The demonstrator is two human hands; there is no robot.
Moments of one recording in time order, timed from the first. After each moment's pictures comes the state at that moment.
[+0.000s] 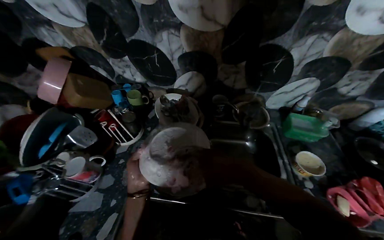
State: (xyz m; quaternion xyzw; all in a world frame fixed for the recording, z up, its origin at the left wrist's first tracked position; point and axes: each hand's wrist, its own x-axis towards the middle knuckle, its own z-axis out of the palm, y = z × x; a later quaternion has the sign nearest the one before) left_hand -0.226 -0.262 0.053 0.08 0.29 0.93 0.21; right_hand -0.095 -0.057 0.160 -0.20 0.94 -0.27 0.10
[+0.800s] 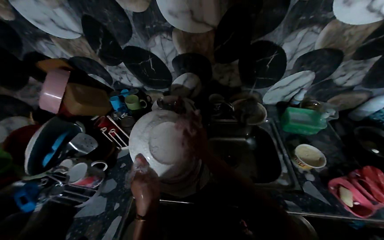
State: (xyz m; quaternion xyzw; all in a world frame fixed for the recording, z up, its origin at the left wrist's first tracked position) left_hand -0.171 -0.247 0.057 0.04 0.51 0.86 -0.06; right_hand -0.154 -0.067 0.086 0.07 0.81 -0.52 -0.26
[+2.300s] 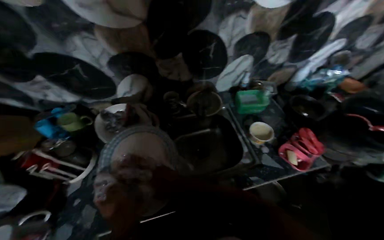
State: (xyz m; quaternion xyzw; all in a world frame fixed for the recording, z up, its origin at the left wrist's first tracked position) left_hand -0.142 -0.191 0.063 0.01 0.84 0.54 -0.02; right_hand -0.088 -0.066 0.062 -0.04 0.93 -0.35 -0.07
